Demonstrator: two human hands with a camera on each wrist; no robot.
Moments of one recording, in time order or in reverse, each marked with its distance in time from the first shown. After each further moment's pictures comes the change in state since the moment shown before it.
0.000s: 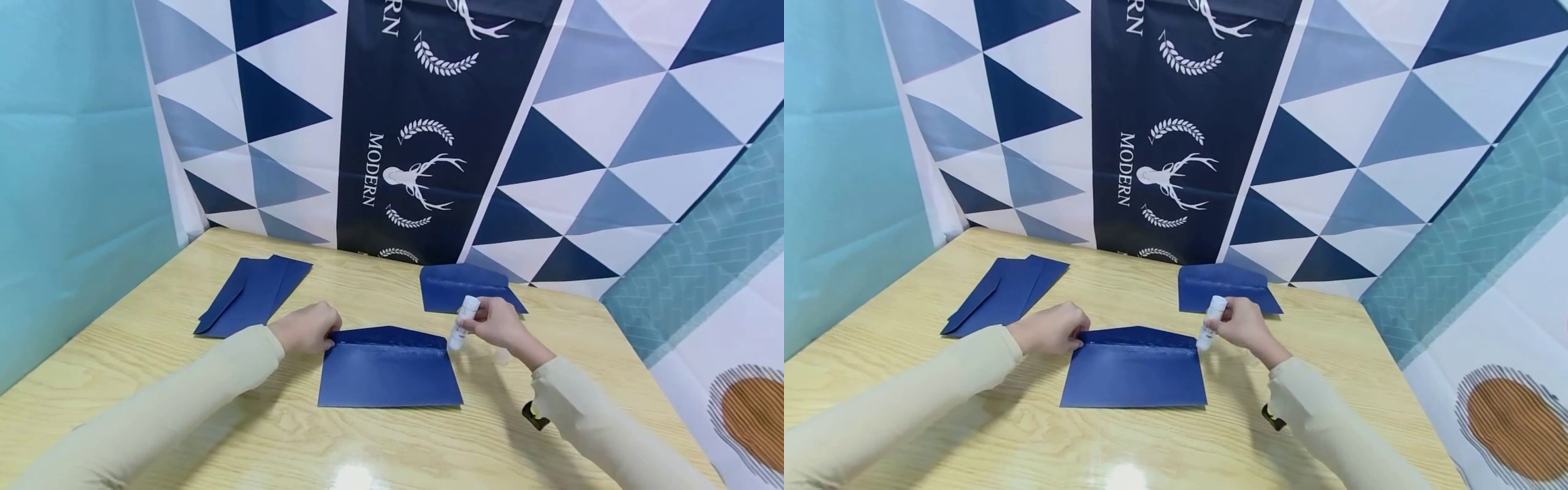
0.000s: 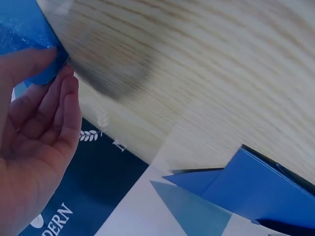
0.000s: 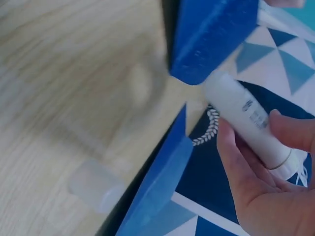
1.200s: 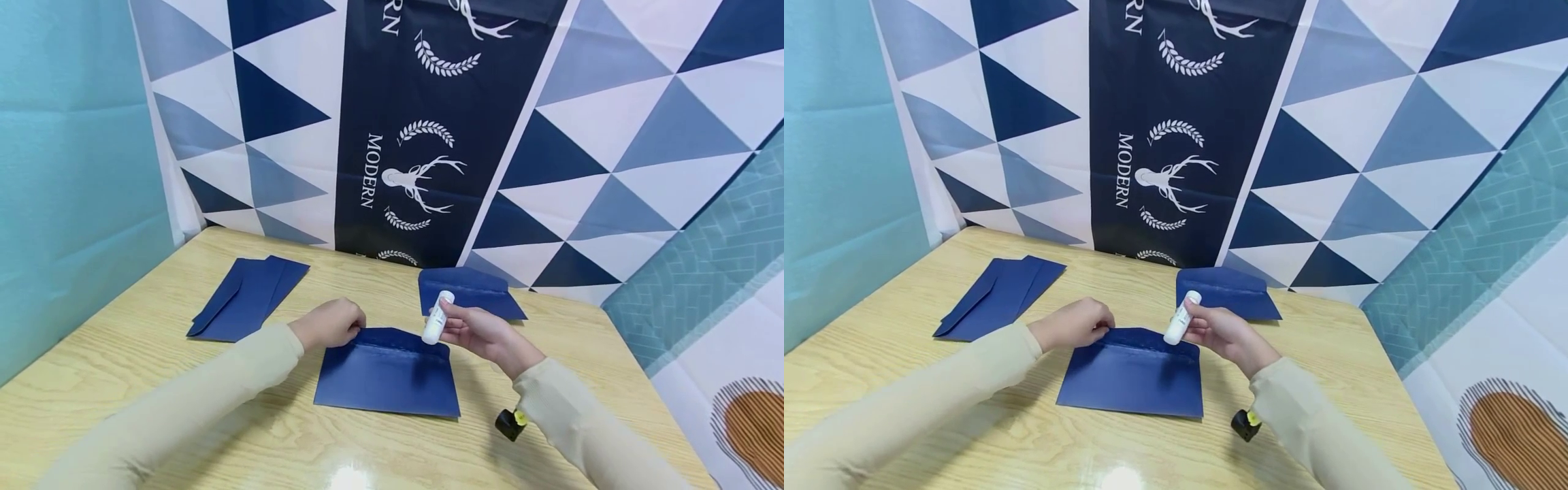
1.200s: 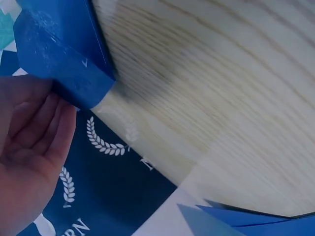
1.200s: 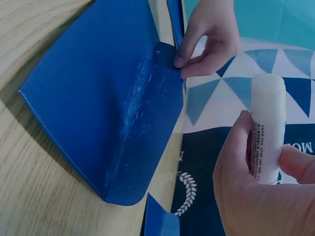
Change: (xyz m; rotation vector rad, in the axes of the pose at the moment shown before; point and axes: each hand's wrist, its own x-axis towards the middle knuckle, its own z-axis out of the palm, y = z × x) left_hand 0.039 0.016 0.006 0.048 0.112 0.067; right_hand 0.010 -0.026 0.005 1.009 -0.369 0.276
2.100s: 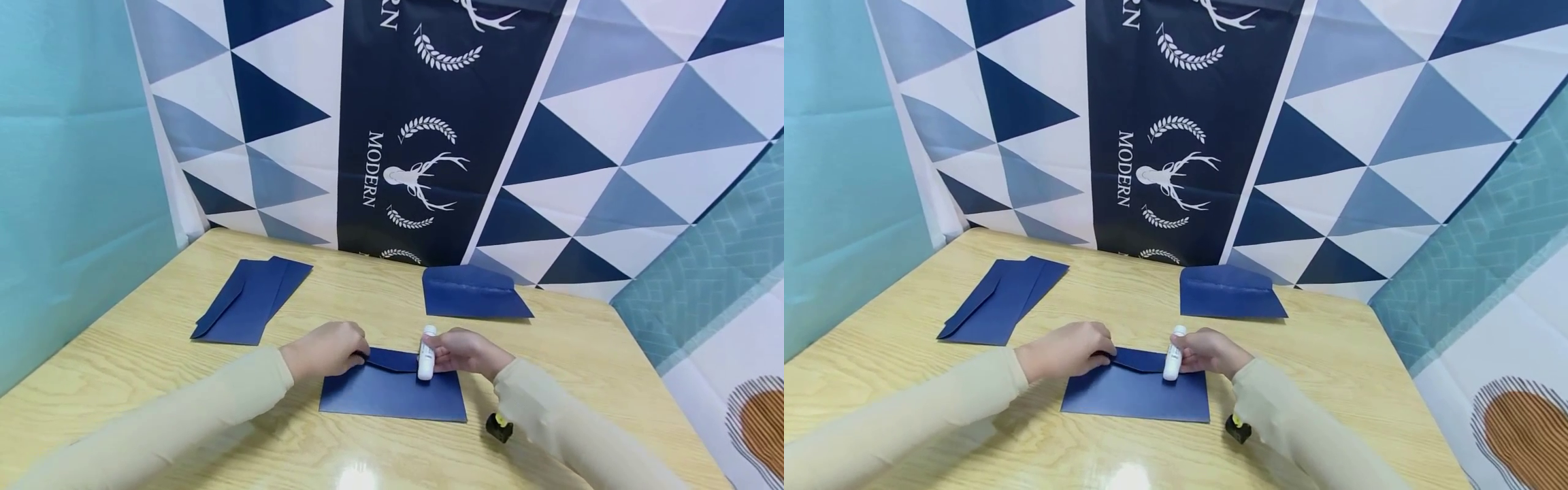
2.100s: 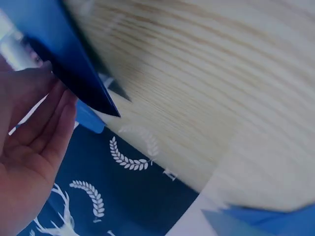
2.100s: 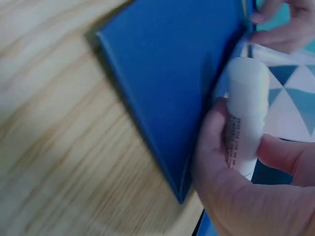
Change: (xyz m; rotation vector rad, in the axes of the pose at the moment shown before) left_hand -0.026 0.026 0.005 0.114 -0.025 0.112; right_hand 0.039 0.045 0.004 -0.388 0.035 0.187
